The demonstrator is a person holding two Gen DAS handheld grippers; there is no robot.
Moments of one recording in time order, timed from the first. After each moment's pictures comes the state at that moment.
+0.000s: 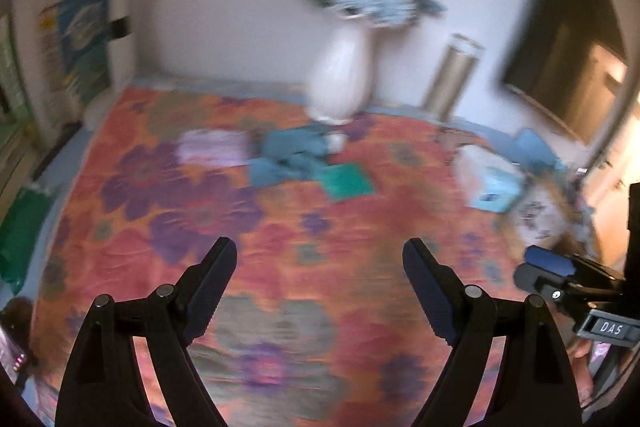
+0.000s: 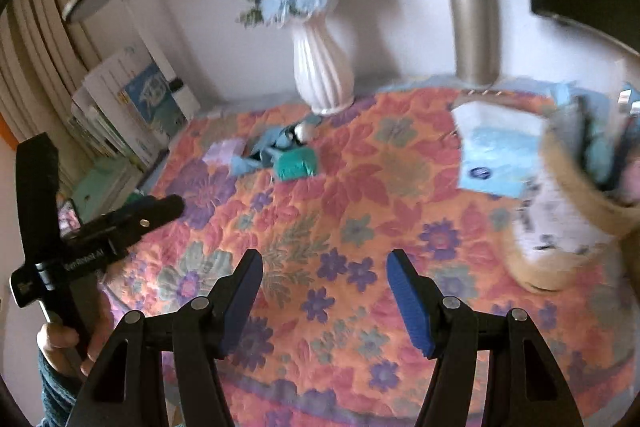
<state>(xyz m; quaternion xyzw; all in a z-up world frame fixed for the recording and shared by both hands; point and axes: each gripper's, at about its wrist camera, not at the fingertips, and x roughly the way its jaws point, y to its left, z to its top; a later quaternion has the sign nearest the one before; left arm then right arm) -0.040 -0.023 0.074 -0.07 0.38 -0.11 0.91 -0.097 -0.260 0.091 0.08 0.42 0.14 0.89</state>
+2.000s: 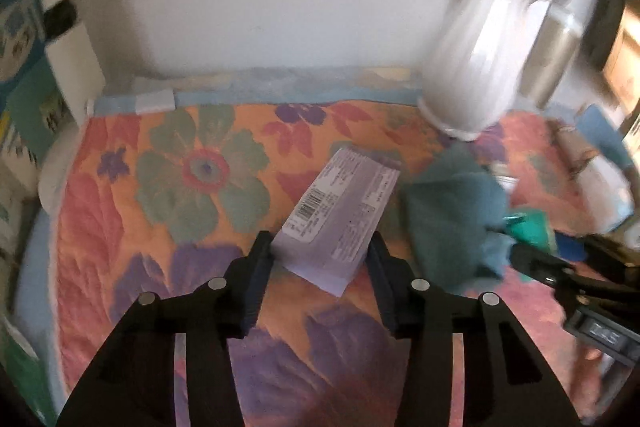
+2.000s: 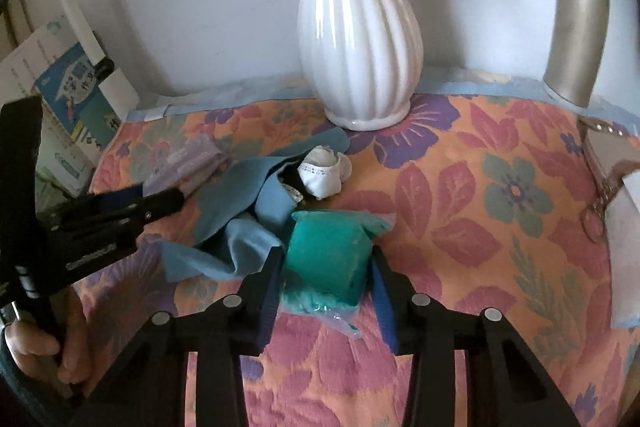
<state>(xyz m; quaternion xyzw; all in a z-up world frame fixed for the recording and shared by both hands) 0.124 0.035 0.027 -0.01 0.44 -0.12 0.89 0.084 -0.185 0.017 0.07 0.44 0.10 0.89</state>
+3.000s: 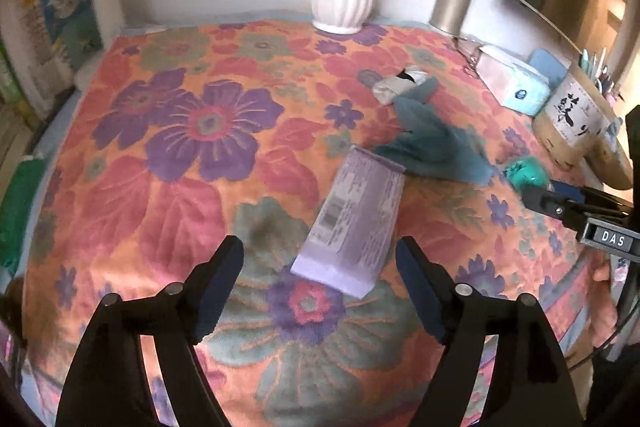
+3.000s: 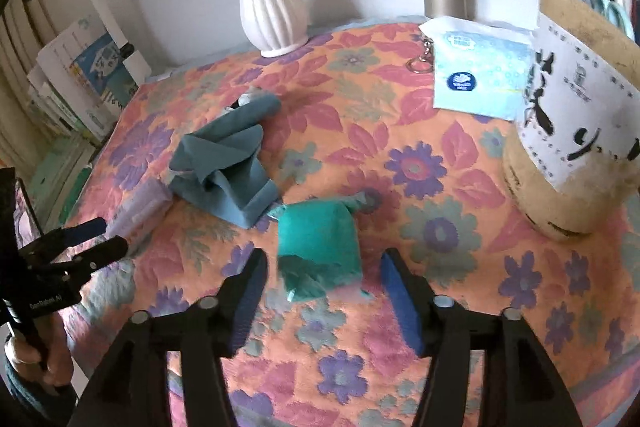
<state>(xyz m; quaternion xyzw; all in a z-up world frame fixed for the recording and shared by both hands) -0.058 -0.029 0.022 0.02 0.46 -0.14 0.88 -0.092 -0.285 0.018 0.08 0.46 0.09 0.88</state>
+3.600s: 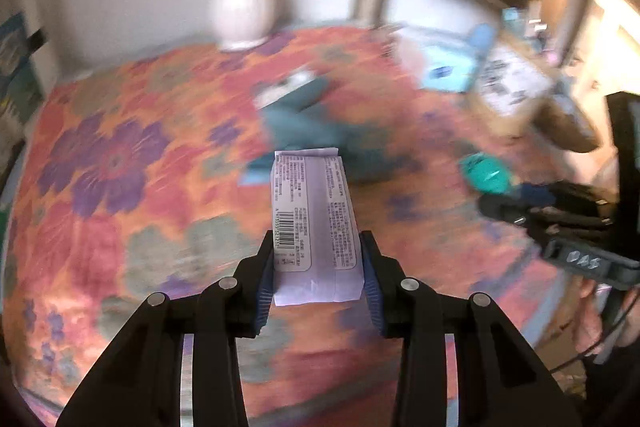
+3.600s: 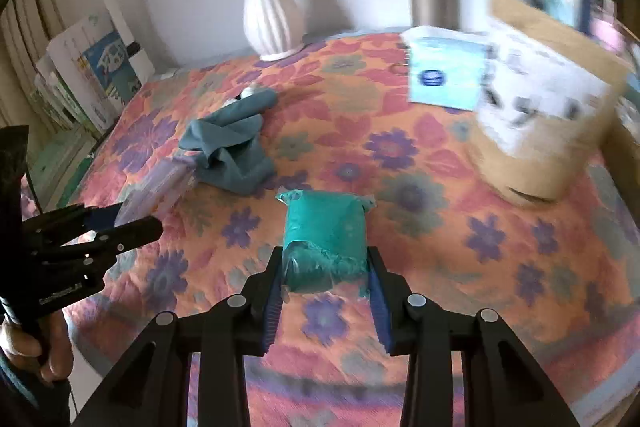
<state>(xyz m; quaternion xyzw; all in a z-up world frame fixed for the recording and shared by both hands) -0.088 -0.105 0.038 0.05 0.42 -0.23 0.87 -0.138 -0.294 0.024 0.07 0.43 0.07 0.90</state>
